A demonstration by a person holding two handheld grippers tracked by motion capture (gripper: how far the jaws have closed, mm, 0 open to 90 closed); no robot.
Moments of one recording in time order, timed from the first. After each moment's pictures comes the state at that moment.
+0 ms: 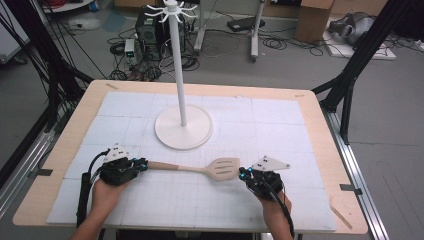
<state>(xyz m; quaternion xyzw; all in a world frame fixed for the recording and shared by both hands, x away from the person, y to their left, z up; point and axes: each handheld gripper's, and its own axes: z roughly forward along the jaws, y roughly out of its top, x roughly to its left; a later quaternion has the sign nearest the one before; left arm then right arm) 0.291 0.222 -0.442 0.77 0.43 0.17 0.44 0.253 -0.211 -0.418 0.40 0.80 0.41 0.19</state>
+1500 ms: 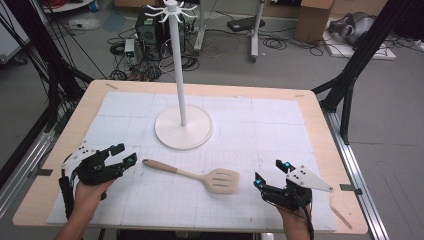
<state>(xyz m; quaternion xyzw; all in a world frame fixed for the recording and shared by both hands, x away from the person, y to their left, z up) 0.269 0.264 -0.416 0.66 0.40 0.19 0.60 0.215 -0.263 -0.394 0.41 0.71 0.50 0.28</state>
